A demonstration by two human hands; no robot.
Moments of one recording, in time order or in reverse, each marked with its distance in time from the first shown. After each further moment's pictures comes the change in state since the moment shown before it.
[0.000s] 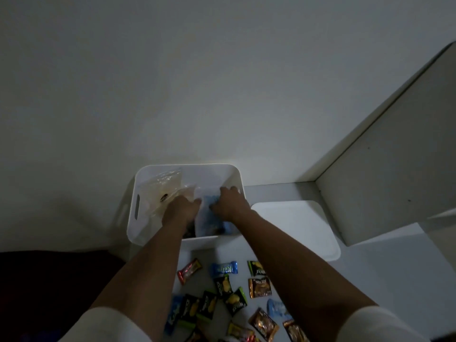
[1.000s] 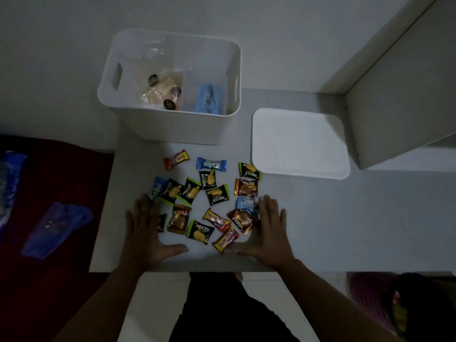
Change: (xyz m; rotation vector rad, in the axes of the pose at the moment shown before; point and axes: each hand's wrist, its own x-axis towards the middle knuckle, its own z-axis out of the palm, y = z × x) left_hand -0.250 -0.248 0.176 0.386 0.070 0.225; right_hand -0.223 0.303 0.186 -0.002 0.030 -0.306
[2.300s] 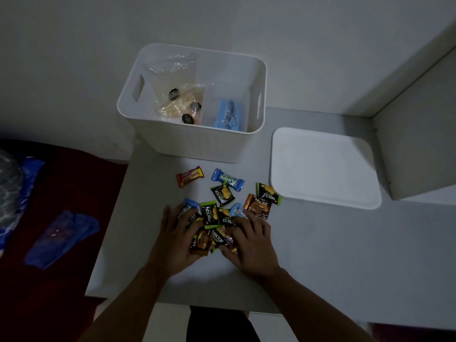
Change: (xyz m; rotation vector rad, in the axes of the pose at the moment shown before) left_hand 0.057 0.026 0.021 0.176 0.253 0.367; right_hand 0.068 -0.040 0.047 -0.214 0.321 -0.441
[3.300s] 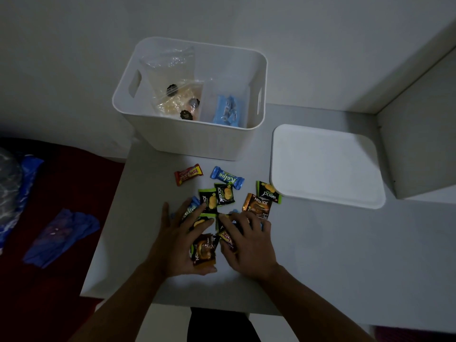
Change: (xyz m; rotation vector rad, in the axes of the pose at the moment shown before) left_hand 0.007 0.009 -0.014 0.027 -0.109 0.126; right_hand 0.007 -0.003 -0.006 -0.040 -0.132 0.029
